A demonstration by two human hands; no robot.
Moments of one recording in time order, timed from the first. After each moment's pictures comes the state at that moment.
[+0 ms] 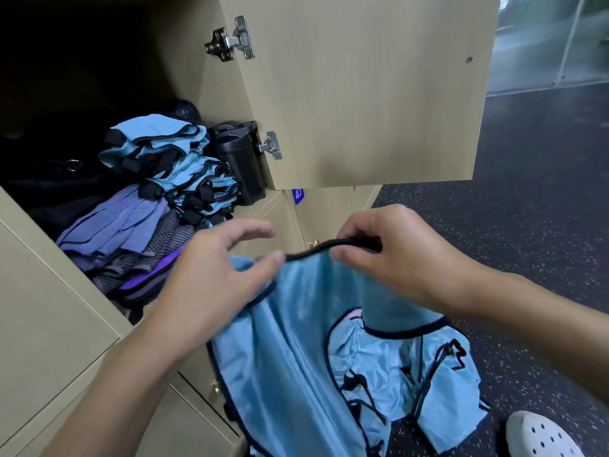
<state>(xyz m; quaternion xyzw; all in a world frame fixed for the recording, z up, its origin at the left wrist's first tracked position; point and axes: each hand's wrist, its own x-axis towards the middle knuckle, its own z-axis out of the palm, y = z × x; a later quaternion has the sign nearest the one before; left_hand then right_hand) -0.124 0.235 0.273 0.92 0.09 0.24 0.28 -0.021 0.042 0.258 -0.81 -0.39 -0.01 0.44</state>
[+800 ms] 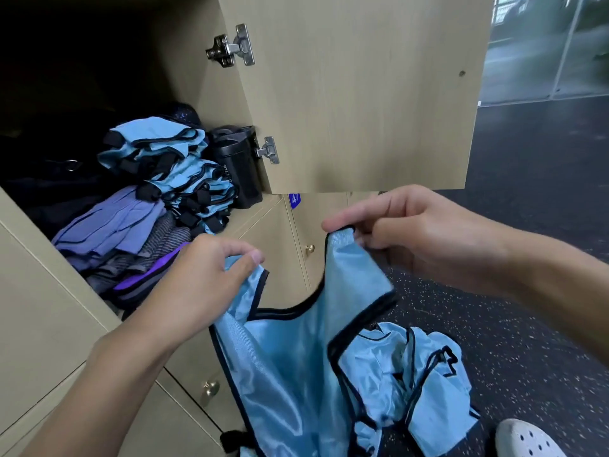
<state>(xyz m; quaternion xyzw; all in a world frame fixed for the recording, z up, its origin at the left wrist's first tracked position) -0.119 0.245 0.272 0.94 0.14 0.17 0.25 -0.014 0.015 0.284 -0.63 -0.34 0.27 0.64</state>
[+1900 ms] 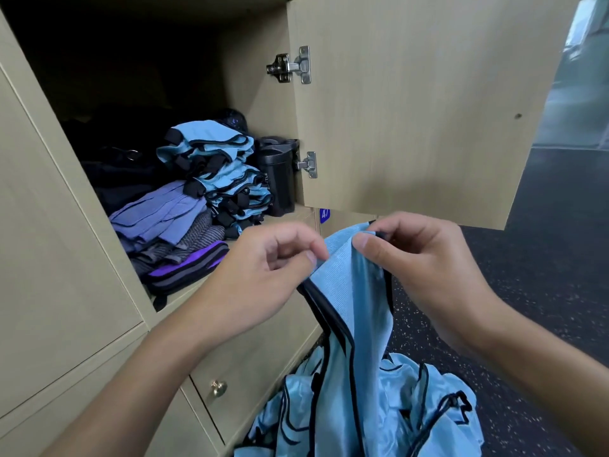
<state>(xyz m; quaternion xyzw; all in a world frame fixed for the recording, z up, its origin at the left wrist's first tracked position) -0.127 0.222 0.286 0.85 -0.03 0.21 0.49 -0.032 0.056 0.272 -0.62 -0.35 0.04 0.70</state>
